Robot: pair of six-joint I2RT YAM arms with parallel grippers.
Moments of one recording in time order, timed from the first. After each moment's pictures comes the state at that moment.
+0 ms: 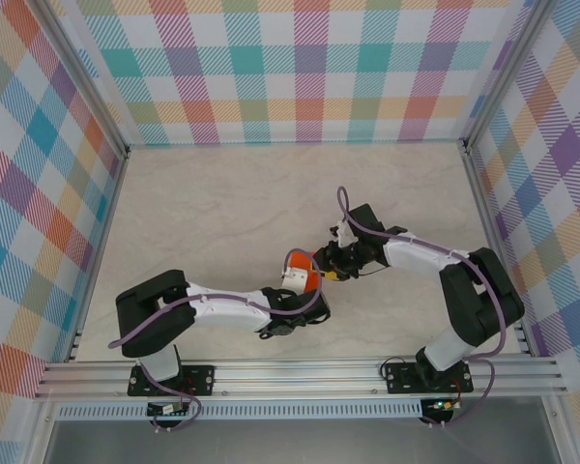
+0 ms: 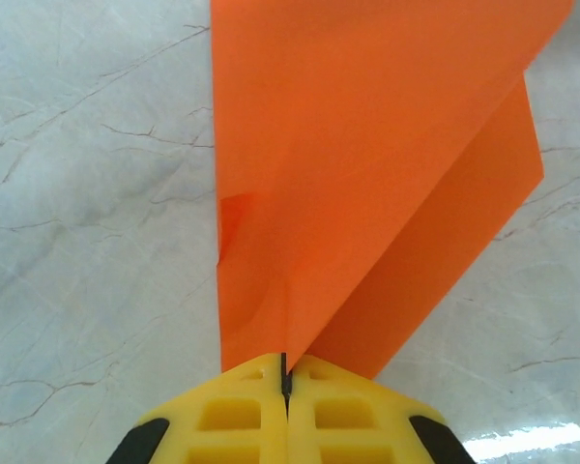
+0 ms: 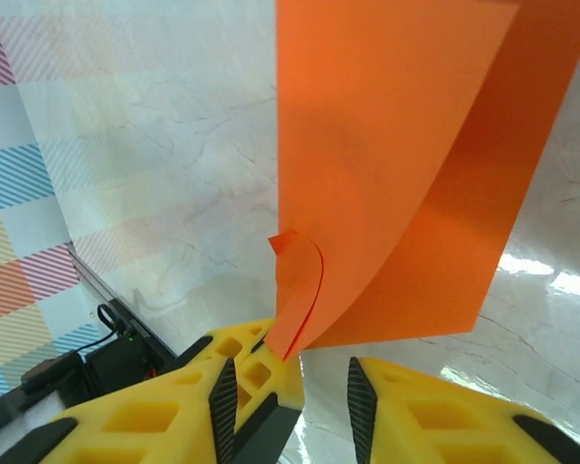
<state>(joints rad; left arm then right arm) -1.20 1.69 0.86 -0.39 -0.53 -0.88 0.51 1.57 0.87 -0.38 -0.68 0.71</state>
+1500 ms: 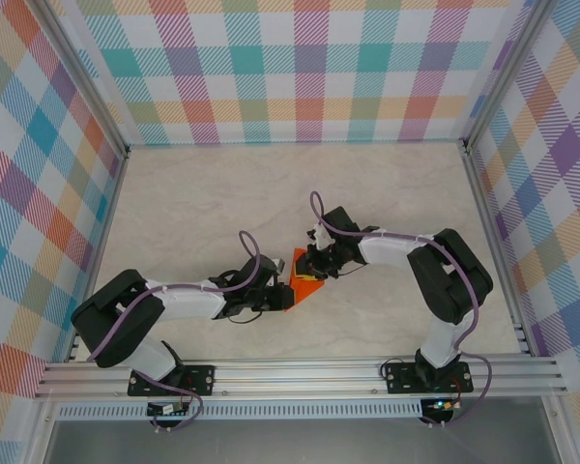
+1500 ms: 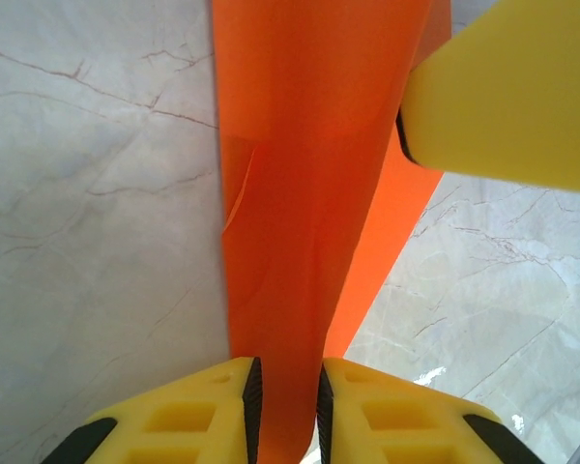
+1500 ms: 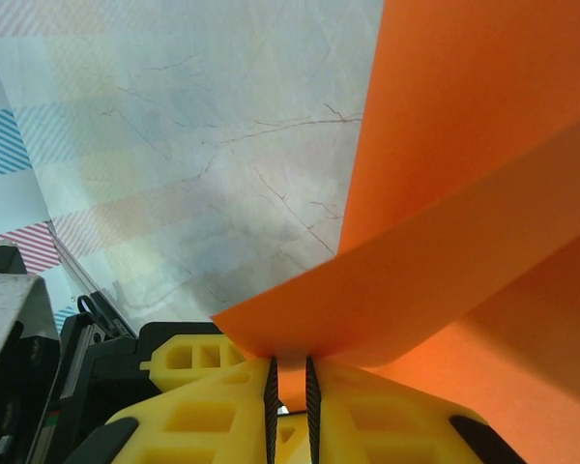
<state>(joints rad) -0.83 1.51 0.55 0.08 0.20 -0.81 0.62 1.79 0.97 -0.25 -0.70 0.73</state>
